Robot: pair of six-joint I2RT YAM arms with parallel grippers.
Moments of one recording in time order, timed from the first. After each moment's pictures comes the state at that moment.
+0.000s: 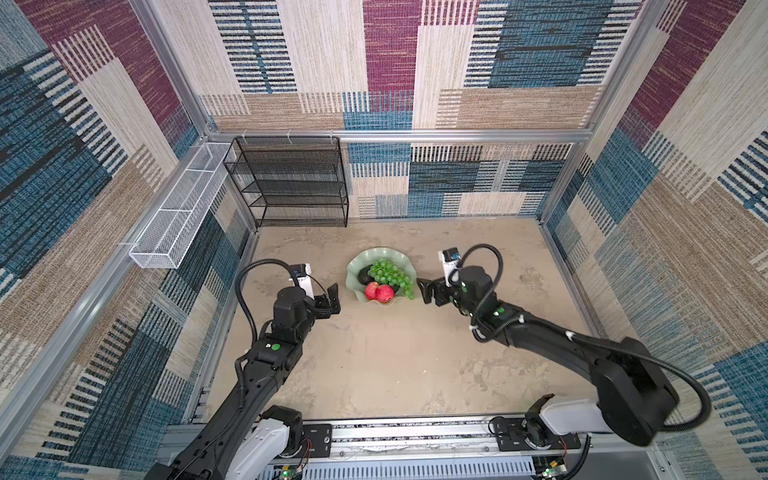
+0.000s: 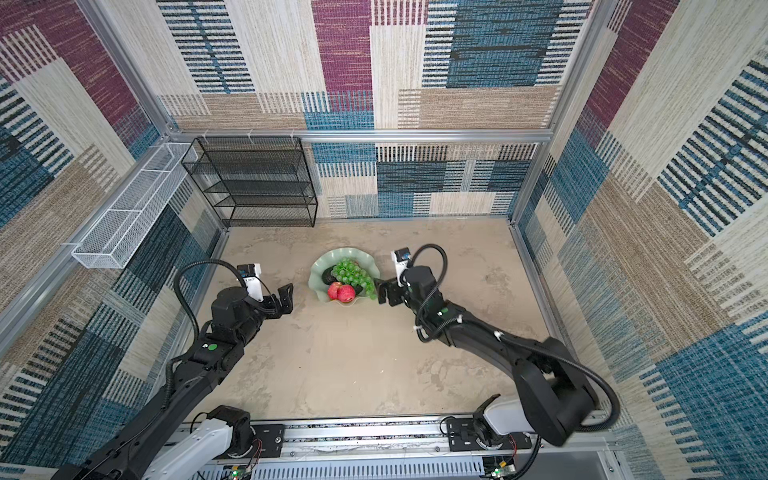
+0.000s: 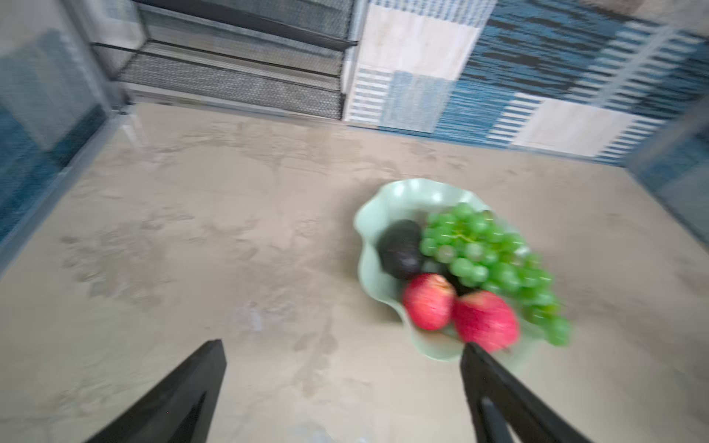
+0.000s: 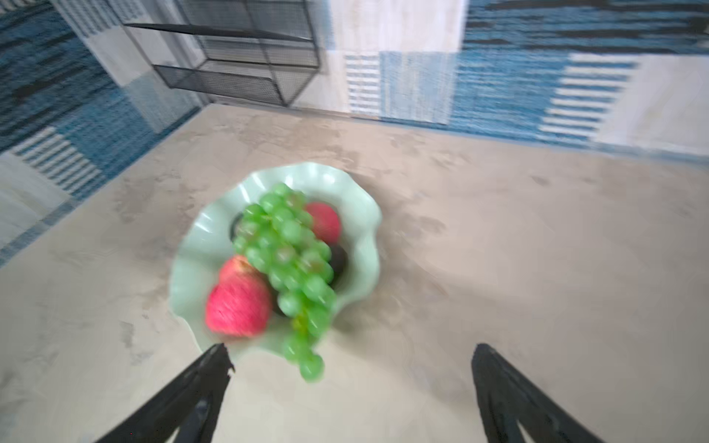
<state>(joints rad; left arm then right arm) -0.26 0.89 0.51 -0.02 -0.21 -0.22 0.59 1.29 0.64 0.28 0.14 0.20</state>
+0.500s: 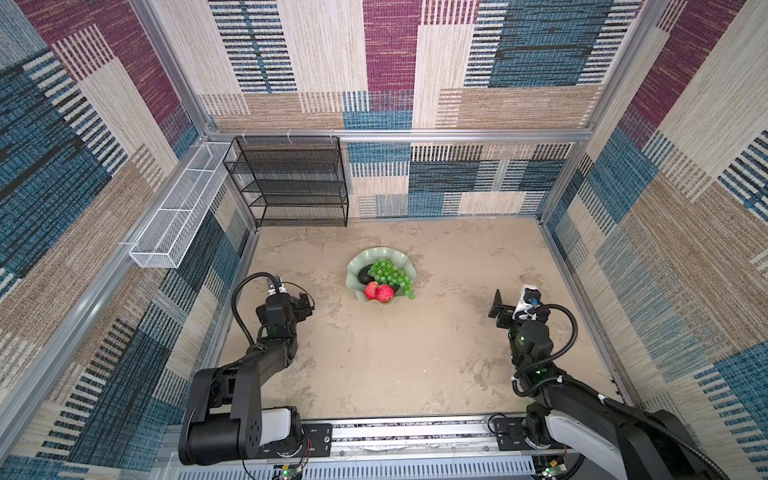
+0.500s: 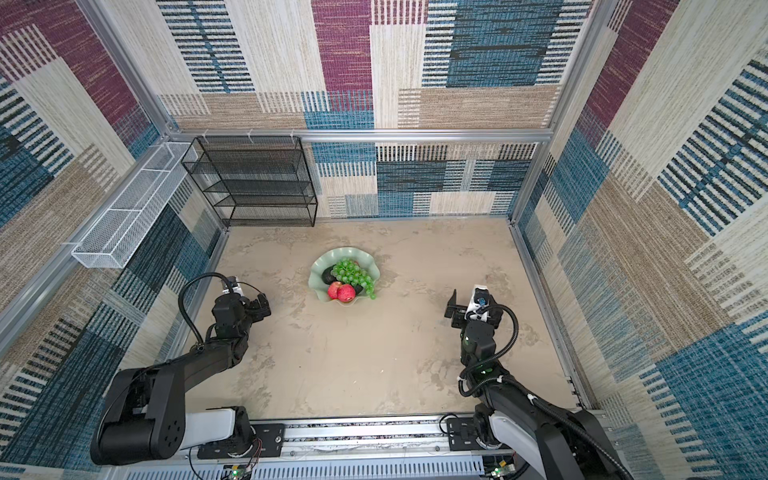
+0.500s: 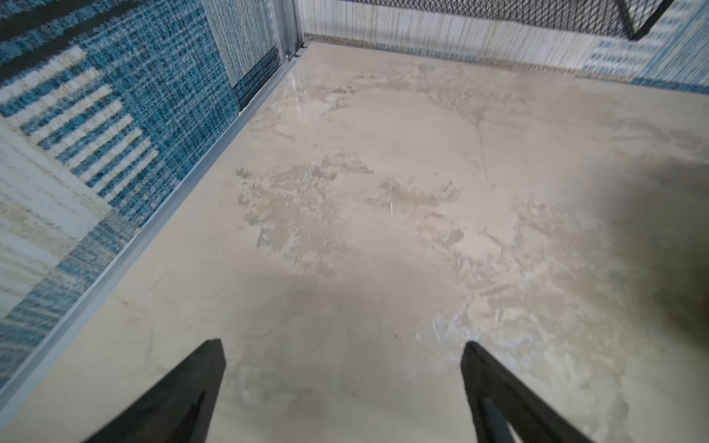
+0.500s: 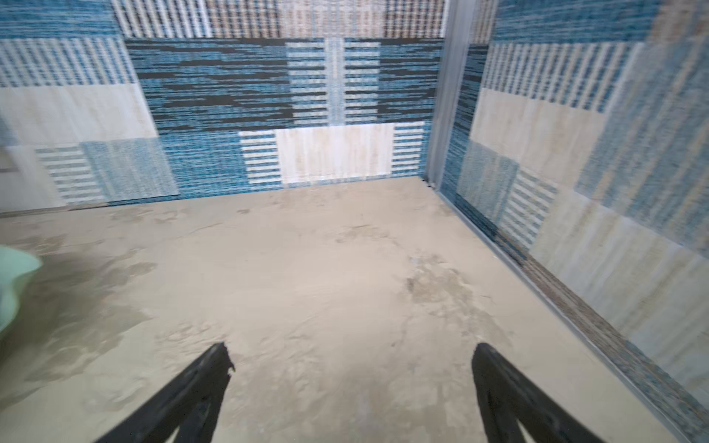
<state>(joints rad) 0.06 1.37 0.37 0.52 -0.22 -0.12 0.27 1.01 0.07 0.83 0.50 0.06</state>
